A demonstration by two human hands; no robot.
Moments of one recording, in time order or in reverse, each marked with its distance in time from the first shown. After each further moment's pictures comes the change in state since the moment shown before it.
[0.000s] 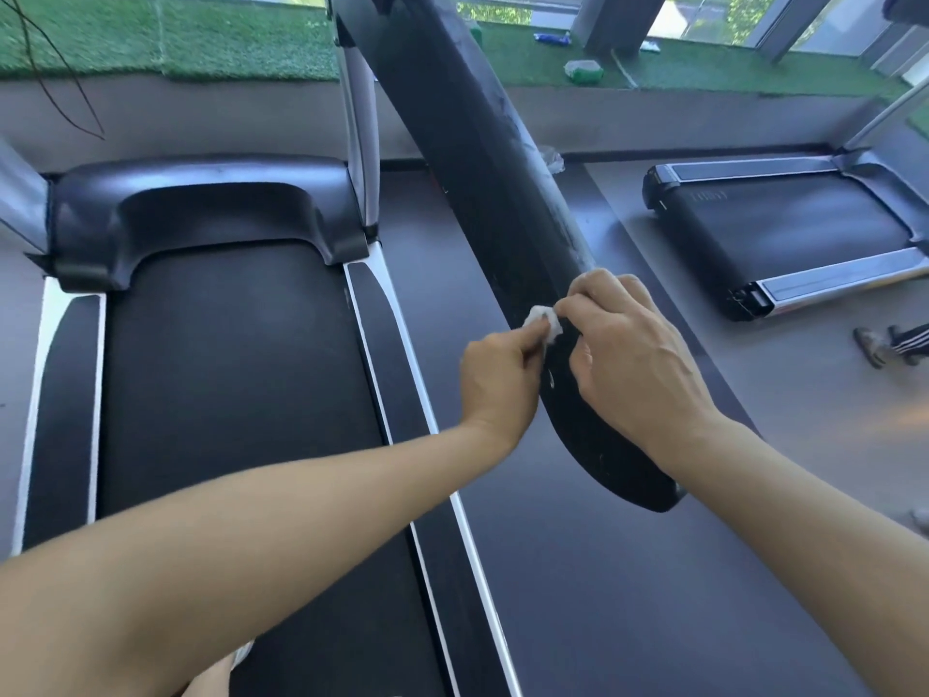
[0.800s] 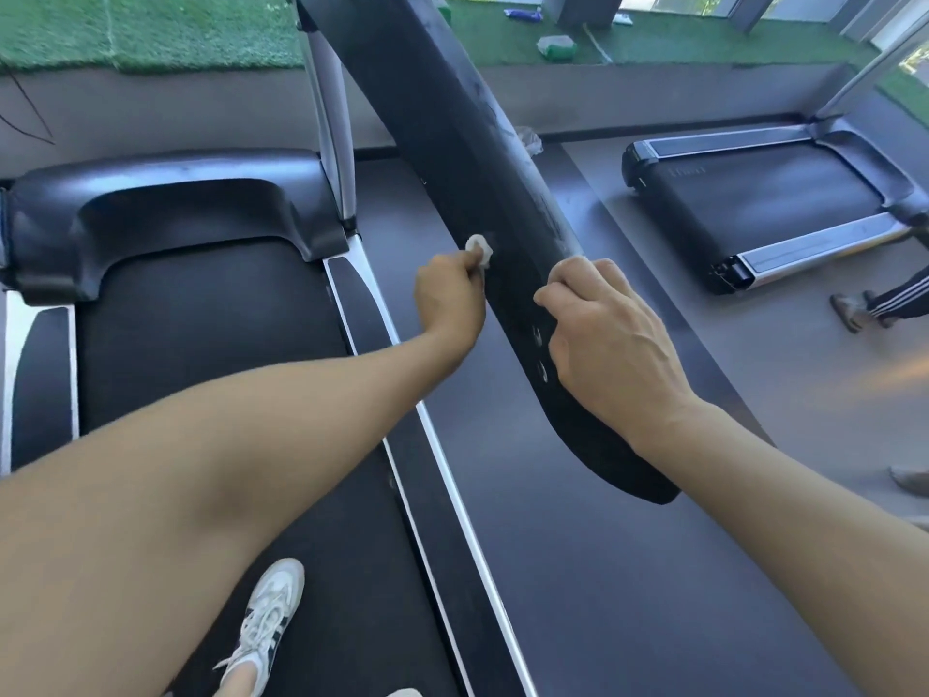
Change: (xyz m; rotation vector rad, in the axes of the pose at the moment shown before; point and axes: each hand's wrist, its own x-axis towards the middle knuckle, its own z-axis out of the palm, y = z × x) left_hand 0.089 -0.032 -0.006 0.147 0.045 -0.202; right_hand 0.008 -0.002 0.013 -0.101 0.030 0.031
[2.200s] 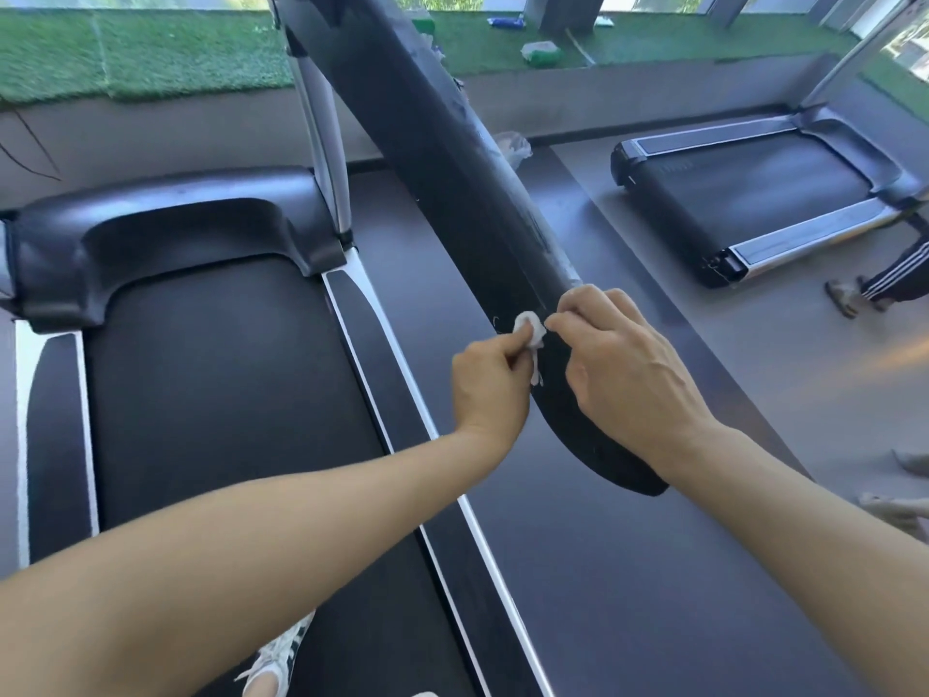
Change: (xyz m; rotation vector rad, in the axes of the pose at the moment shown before) left_hand -0.095 0.026 -0.010 -0.259 -0.178 -0.036; right_hand -0.020 0.002 -0.018 0.071 0.005 -0.023
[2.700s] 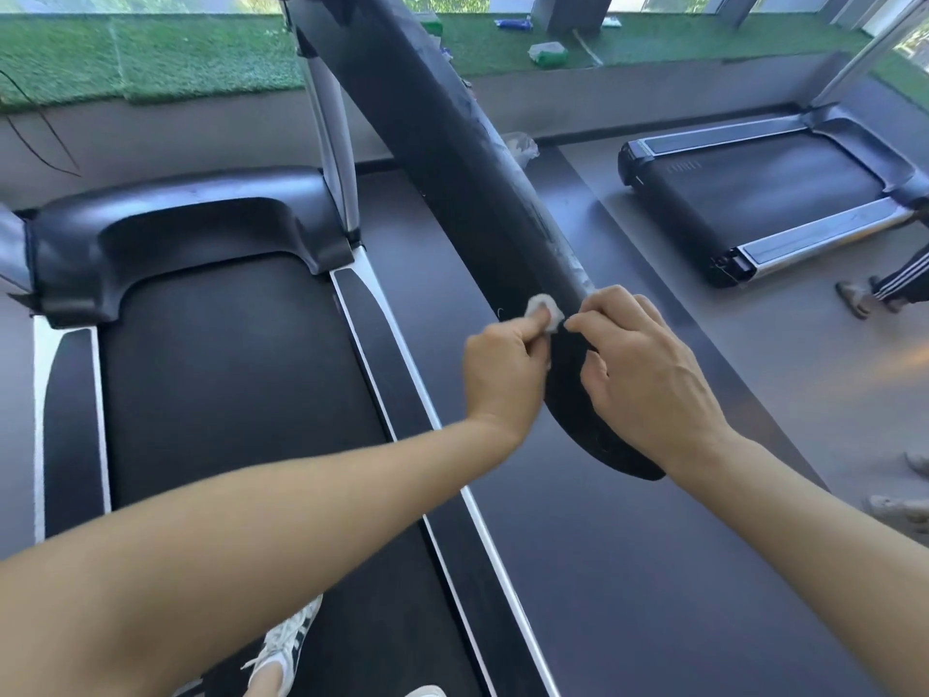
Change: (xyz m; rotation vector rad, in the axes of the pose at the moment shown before) left_hand -0.011 0.019 -0.005 -0.015 0.016 0.128; right_hand -0.017 0.000 -0.005 0.058 -0.018 0.130
